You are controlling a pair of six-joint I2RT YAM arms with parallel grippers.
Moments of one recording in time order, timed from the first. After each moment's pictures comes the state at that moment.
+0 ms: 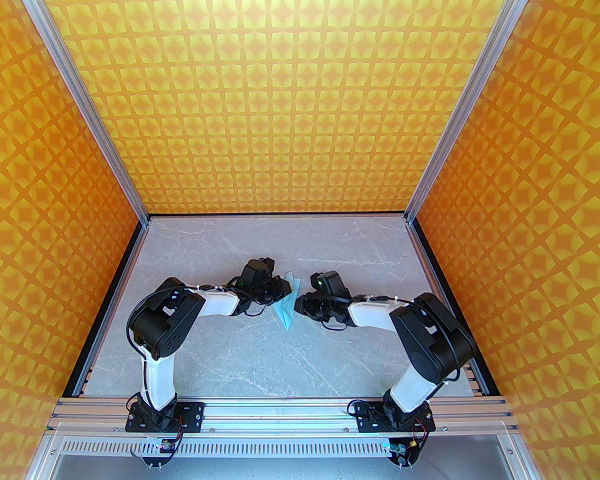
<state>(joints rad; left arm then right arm) -0.62 1.96 1.00 0.37 0.43 -1.03 0.47 1.67 0.67 0.14 -0.40 0.80</state>
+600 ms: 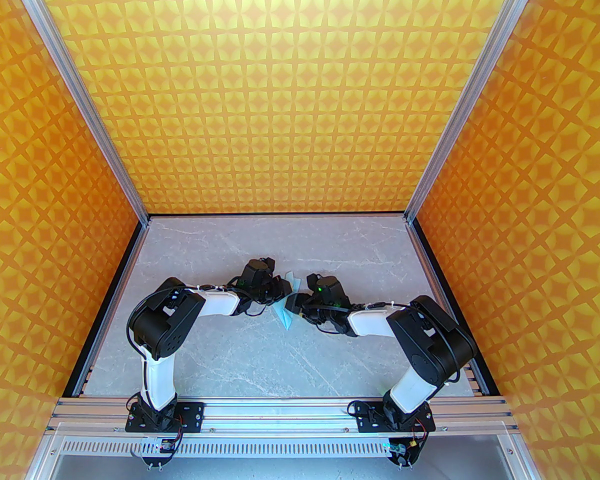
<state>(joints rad) -0.63 1.96 1.01 0.36 0.43 -1.03 0.52 1.69 0.62 0.36 -0.45 0.91</state>
